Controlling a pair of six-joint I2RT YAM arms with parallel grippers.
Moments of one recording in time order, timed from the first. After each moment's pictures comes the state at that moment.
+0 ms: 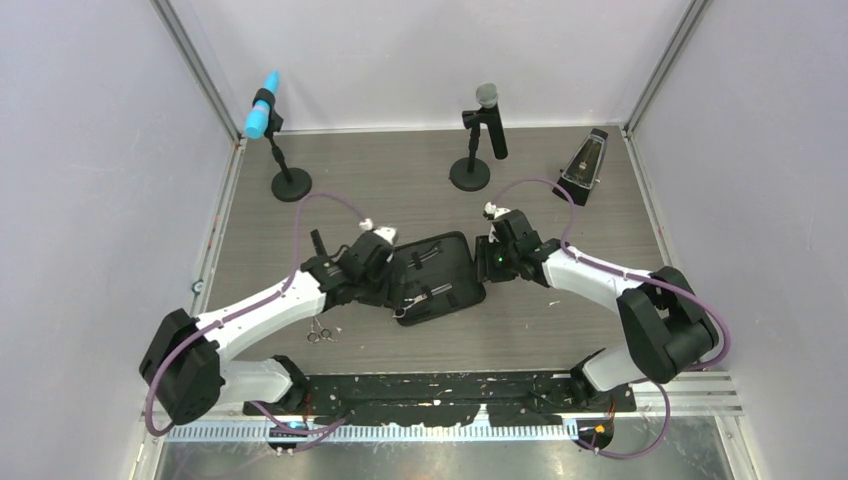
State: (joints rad) left arm -0.80 1.26 0.85 -0.57 -0.08 -0.46; right arm 0.54 1.45 0.75 -0.21 -0.11 0.39
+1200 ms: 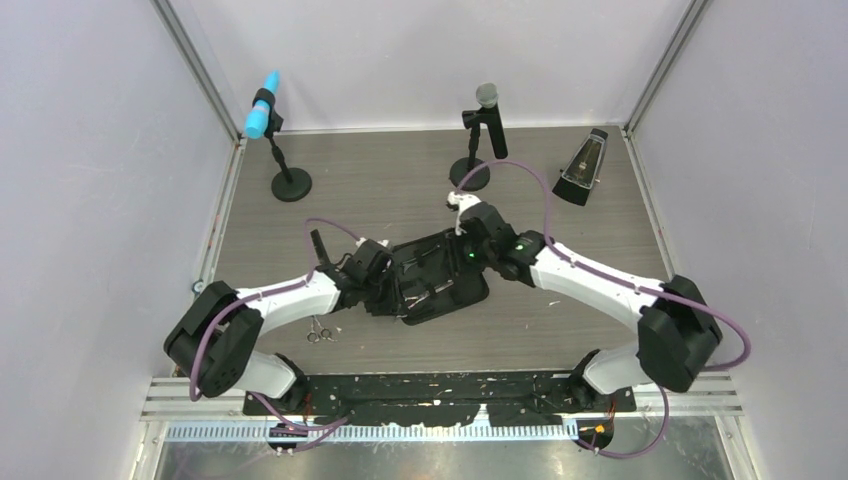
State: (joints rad) left arm -0.69 1.40 0.63 -0.24 0.14 -0.79; right arm 0.74 1.37 0.92 -0.33 -0.02 0.41
